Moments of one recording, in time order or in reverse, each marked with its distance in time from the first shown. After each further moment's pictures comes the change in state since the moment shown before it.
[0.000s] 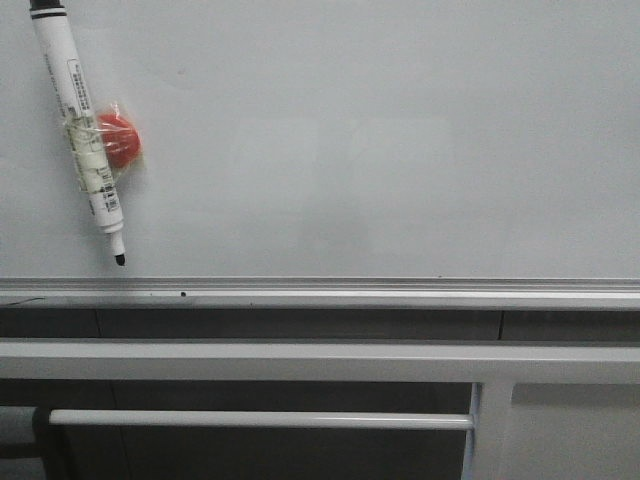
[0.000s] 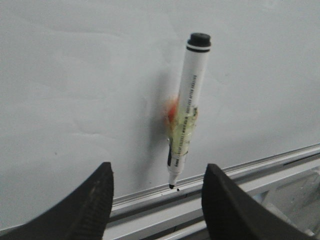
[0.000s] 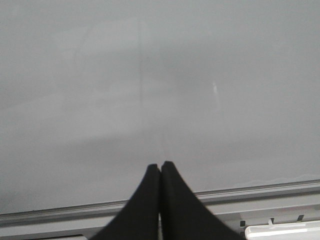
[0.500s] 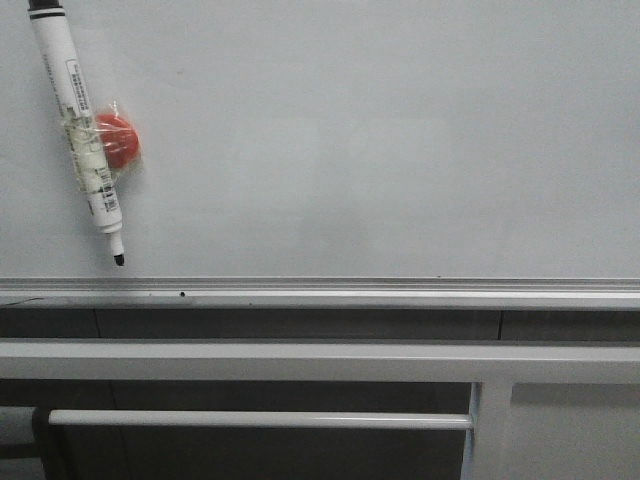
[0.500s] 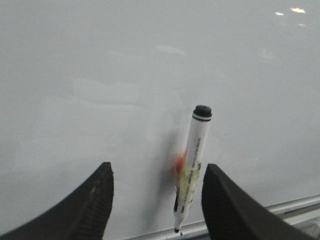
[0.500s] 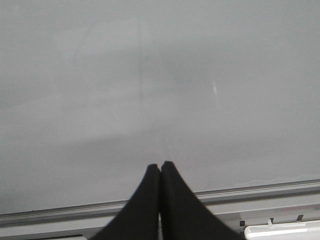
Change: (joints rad) left arm 0.142 -0.241 -0.030 -0.025 0.155 0.022; right arm 0.000 0.000 0.000 0.000 0.000 0.000
